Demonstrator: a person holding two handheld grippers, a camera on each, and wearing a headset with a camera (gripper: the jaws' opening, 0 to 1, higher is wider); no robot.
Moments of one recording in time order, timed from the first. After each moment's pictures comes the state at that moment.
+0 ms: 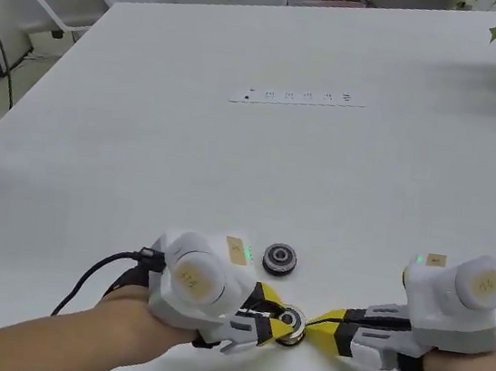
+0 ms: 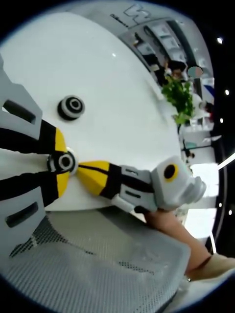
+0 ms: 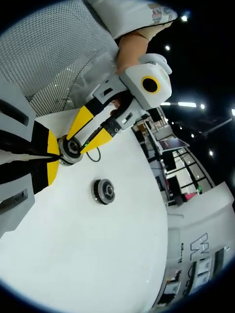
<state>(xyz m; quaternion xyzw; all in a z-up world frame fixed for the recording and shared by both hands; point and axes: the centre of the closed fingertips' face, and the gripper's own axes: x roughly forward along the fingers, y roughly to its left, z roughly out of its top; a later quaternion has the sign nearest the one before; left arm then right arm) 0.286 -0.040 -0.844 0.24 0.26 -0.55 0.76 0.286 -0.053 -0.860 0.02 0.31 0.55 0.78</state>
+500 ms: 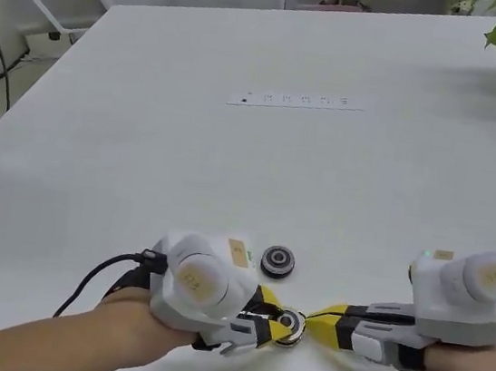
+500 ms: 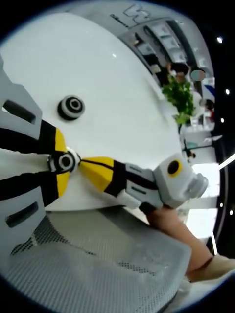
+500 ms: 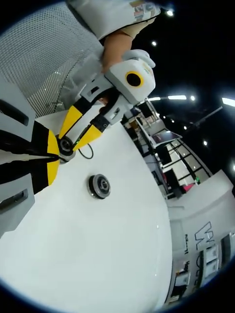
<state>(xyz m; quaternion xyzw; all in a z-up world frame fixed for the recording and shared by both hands) 0.286 -0.040 -0.844 0.24 0.26 -0.55 0.76 0.292 -0.052 -0.849 0.07 0.32 0.53 0.78</state>
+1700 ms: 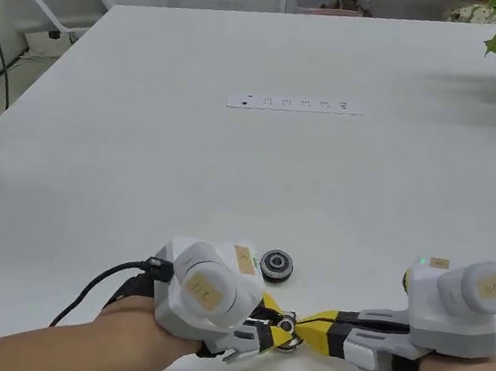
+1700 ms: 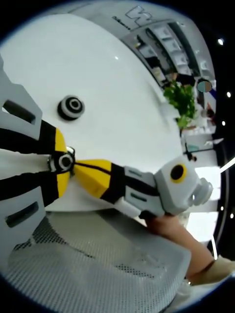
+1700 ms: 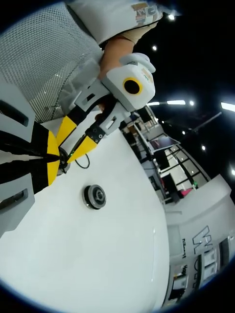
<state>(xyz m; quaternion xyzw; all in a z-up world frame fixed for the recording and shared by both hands) 0.288 -0.042 -0.845 0.24 0.27 -0.54 0.76 0.285 -0.041 -0.839 0.07 0.30 0.55 0.77</state>
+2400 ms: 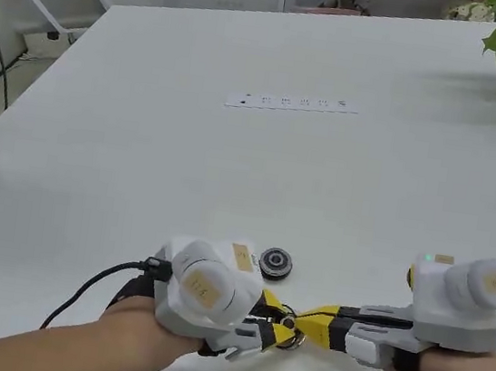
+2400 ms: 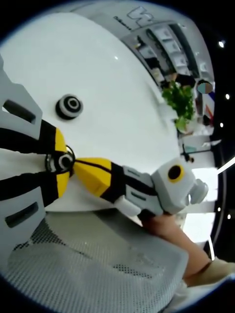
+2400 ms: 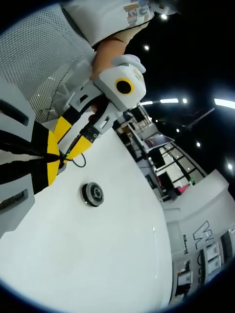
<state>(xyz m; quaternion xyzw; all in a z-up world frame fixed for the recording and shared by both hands) 0.288 -0.046 -0.845 0.23 0.26 -0.54 0.77 0.288 -0.044 -0.835 0.10 0.30 0.55 0.78</state>
